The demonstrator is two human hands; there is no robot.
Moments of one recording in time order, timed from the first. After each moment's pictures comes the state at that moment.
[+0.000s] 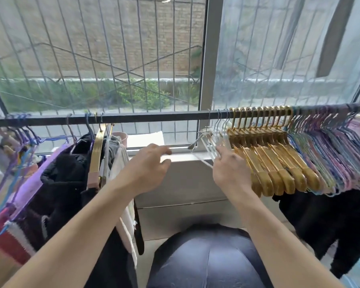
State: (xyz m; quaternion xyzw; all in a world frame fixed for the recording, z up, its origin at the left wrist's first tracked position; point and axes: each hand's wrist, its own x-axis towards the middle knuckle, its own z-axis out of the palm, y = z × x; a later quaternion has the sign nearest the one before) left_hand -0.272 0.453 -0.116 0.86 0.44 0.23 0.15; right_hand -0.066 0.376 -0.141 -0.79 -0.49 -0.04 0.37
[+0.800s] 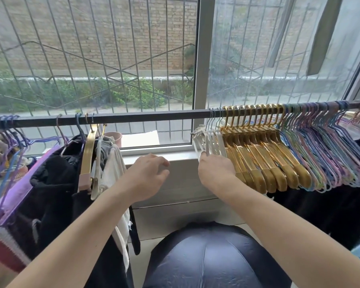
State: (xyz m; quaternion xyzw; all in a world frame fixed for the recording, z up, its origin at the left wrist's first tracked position) left_hand -0.266 0.452 -0.132 0.87 0.43 0.17 0.16; right_hand -0.057 0.410 -0.151 -0.80 -0.58 -0.15 -0.03
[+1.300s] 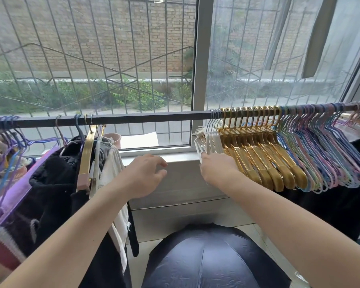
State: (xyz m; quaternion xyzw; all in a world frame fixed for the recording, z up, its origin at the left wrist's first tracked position) left_hand -0.266 0.457 -0.129 0.88 0.43 0.15 0.15; right_hand -0.041 0.409 -0.144 -0.80 -0.59 -0.12 -0.04
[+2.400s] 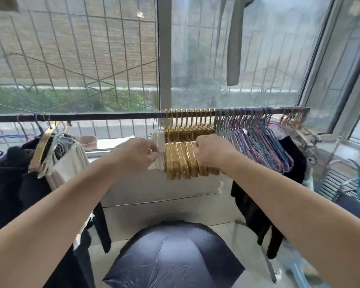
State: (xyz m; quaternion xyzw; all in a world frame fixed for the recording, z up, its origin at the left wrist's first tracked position) left_hand -0.135 0.311 -0.072 0.88 0.43 0.18 0.11; right_hand 0.088 0.238 -0.066 -0.79 -0.61 -0.05 0.09
